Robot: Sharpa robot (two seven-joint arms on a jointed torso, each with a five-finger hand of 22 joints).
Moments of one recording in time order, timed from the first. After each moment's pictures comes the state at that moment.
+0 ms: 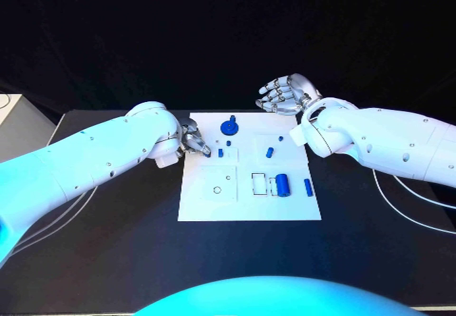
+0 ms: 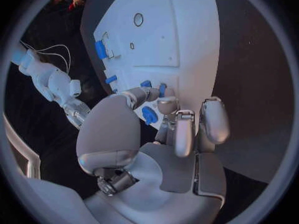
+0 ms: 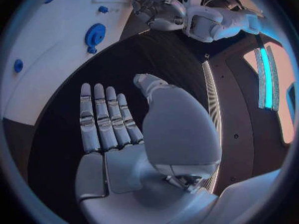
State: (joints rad) left arm 1.26 -0.43 0.02 1.09 -1.06 0.19 -0.52; left_hand 1.10 -0.18 0.70 0.12 0.64 0.87 0.09 0.65 0.85 1.31 -0.02 1.13 0.81 1.47 -0.07 1.56 1.31 0.10 1.34 0.04 1.40 1.19; right arm 1.29 -0.77 -0.09 1.35 -0.67 -0.57 0.10; right_hand 1.35 -0.25 0.37 0.22 0.45 0.73 0.19 0.31 0.36 0.86 0.20 0.44 0.09 0.91 0.16 0.20 0.43 0.17 0.93 0.27 0.07 0.10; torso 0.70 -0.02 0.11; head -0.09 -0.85
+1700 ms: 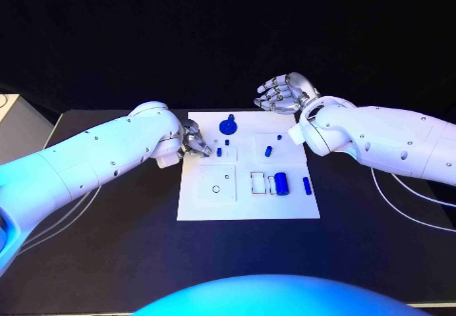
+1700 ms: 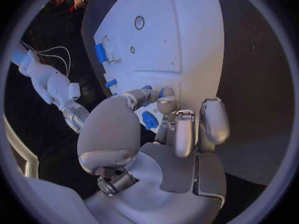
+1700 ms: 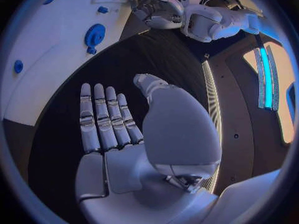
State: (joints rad) left arm 1.25 -0.40 0.02 1.05 -1.06 0.23 -0.52; left_hand 1.11 -0.18 0.70 0.12 0.64 0.89 0.08 0.65 0.86 1.31 -0.02 1.12 0.81 1.47 -0.07 1.56 1.31 0.10 1.34 0.04 1.40 1.18; right arm 1.29 -0.77 -0.10 1.35 -0.67 -0.57 0.10; right_hand 1.35 -0.25 0.37 0.22 0.45 0.73 0.19 0.31 0.36 0.86 0.20 0.44 0.08 0.91 0.16 0.20 0.43 0.17 0.93 0.27 0.07 0.09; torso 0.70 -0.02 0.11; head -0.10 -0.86
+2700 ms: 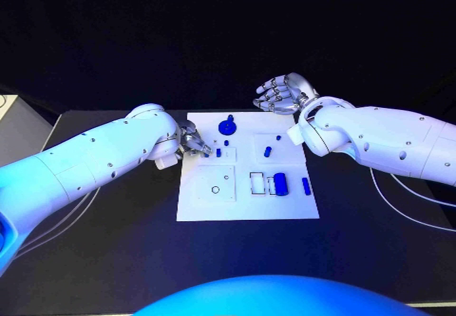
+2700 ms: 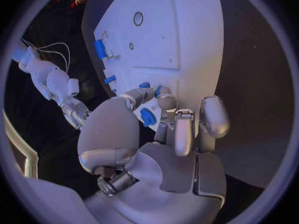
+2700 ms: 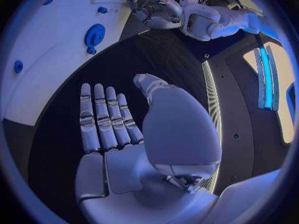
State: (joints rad) left arm 1.24 -0.41 0.02 1.05 -1.04 0.20 -0.51; left_hand 1.06 -0.19 0.54 0.11 0.58 0.89 0.05 0.60 0.84 1.26 -0.02 1.10 0.76 1.47 -0.07 1.54 1.31 0.10 1.32 0.04 1.36 1.13; right arm 1.29 -0.77 -0.10 1.35 -0.67 -0.57 0.10; right_hand 1.35 -0.25 0.37 0.22 0.45 0.73 0.19 0.31 0.36 0.86 0.20 0.44 0.08 0.91 0.16 0.20 0.43 0.17 0.93 0.27 0.07 0.09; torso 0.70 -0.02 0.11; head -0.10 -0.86
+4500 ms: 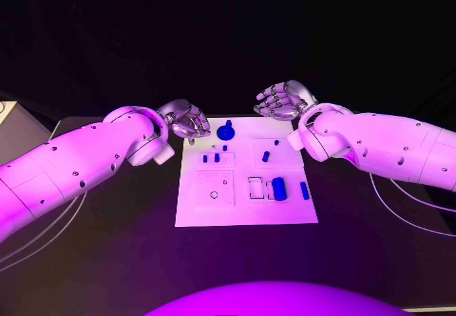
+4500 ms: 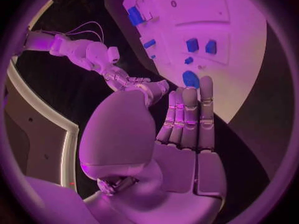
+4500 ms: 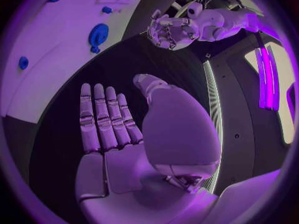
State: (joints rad) left arm 1.22 -0.53 0.10 1.19 -1.00 -0.07 -0.12; left_hand 1.38 -0.24 0.67 0.18 0.06 0.67 0.18 0.60 0.66 0.77 0.11 0.91 0.44 1.03 0.05 1.15 0.72 0.17 0.91 0.14 0.93 0.61; right arm 1.28 -0.78 -0.10 1.35 -0.66 -0.57 0.10; right_hand 1.36 -0.24 0.37 0.22 0.45 0.73 0.19 0.31 0.36 0.86 0.20 0.45 0.08 0.91 0.16 0.20 0.43 0.17 0.93 0.27 0.07 0.09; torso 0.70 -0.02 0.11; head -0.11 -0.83
